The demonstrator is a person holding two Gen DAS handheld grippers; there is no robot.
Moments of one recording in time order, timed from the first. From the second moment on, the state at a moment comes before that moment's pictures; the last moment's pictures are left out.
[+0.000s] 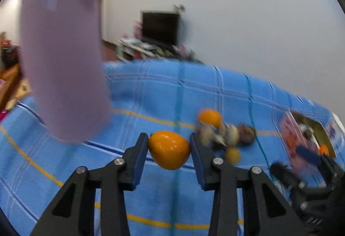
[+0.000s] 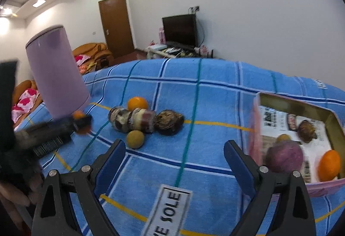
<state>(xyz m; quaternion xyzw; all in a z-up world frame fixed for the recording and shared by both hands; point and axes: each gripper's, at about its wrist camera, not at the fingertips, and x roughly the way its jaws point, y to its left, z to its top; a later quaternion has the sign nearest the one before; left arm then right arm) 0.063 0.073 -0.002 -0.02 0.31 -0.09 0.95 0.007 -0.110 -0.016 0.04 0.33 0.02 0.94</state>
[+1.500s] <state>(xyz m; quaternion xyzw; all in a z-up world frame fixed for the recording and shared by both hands) 0.022 0.024 0.008 0.04 0.20 -0.12 0.97 -0.048 -0.109 0.001 0.00 0.22 0.05 0.97</state>
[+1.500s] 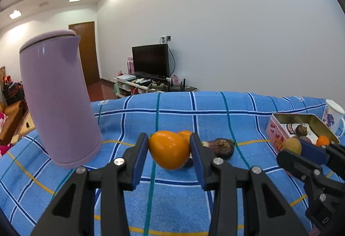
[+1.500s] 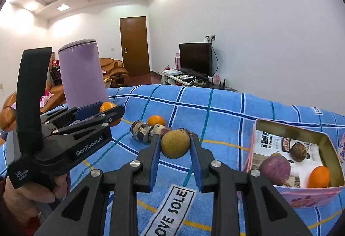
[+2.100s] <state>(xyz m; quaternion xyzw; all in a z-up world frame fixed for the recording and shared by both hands) 0.014 0.018 0.009 0.05 0.19 -0.11 0.97 -0.062 -0.122 0.003 0.01 0.21 0.04 0.98</state>
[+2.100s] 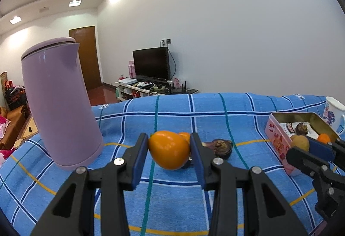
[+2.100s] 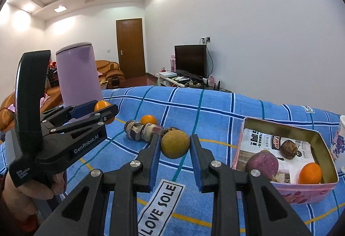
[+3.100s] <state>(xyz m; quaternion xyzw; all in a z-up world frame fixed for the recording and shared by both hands) -0.021 -0.036 0.009 0.03 0.22 -0.20 0.95 -0.094 -0.197 0.012 0.06 0.21 0.02 0.98</state>
